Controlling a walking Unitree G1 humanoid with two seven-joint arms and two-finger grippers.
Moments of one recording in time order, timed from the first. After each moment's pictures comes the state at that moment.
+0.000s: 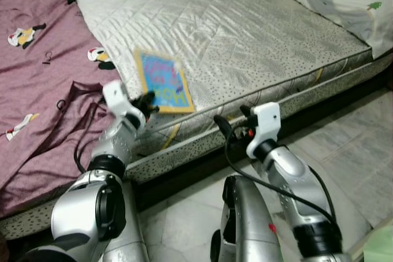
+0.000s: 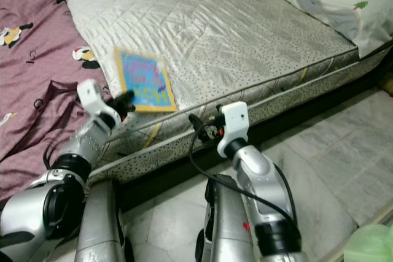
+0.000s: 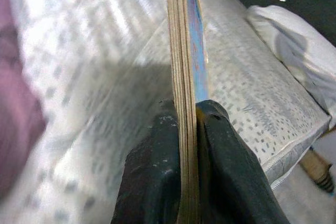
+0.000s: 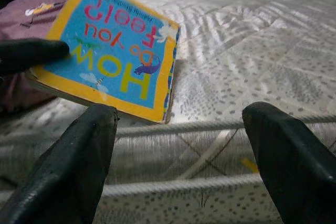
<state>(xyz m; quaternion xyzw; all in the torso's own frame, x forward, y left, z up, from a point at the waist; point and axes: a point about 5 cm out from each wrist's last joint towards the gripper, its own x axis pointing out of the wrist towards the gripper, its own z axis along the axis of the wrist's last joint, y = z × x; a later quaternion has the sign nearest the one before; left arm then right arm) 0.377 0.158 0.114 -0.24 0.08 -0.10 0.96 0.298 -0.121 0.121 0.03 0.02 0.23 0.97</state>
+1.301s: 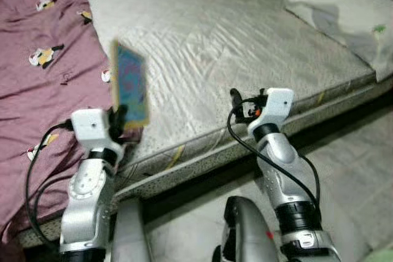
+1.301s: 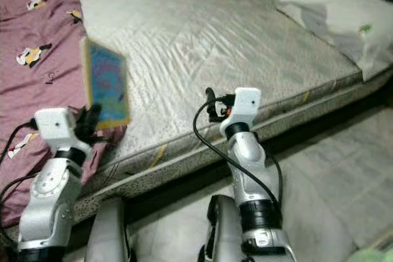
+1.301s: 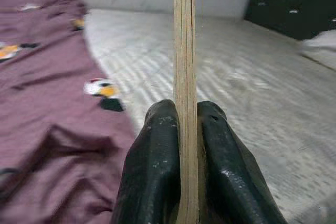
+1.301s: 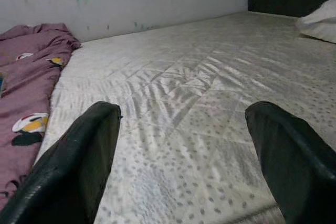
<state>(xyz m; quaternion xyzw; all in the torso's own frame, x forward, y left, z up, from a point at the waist) 0.267 0.178 0.130 -0.06 -0.02 0.00 1.00 0.327 -0.122 0.131 0.08 -0.04 0.08 0.99</state>
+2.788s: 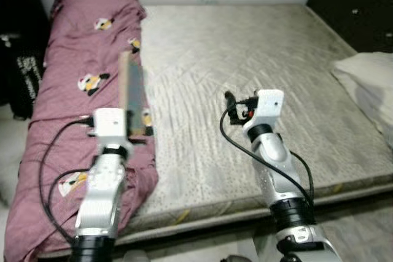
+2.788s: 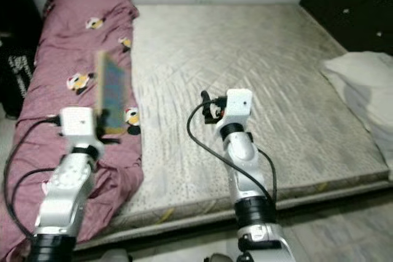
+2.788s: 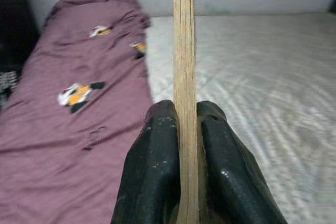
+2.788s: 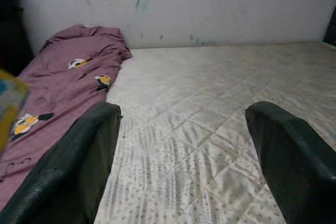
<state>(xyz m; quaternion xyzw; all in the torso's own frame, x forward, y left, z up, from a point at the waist) 0.283 0.155 0.111 0.02 0.03 0.01 1.00 0.330 -0.116 0.121 0.05 -0.03 0.08 1.00</state>
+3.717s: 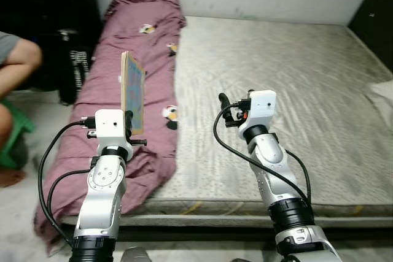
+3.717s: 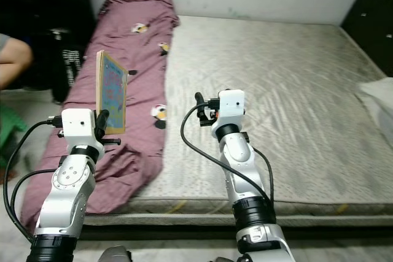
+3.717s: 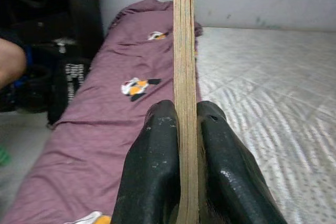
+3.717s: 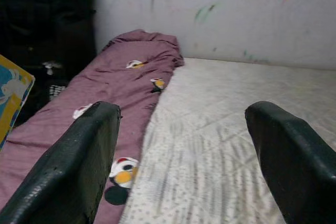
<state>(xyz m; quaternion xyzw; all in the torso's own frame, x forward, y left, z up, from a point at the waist) 0.283 0.159 0.110 0.02 0.02 0.02 1.00 0.328 -0.110 0.120 0.03 -0.03 0.10 0.99</state>
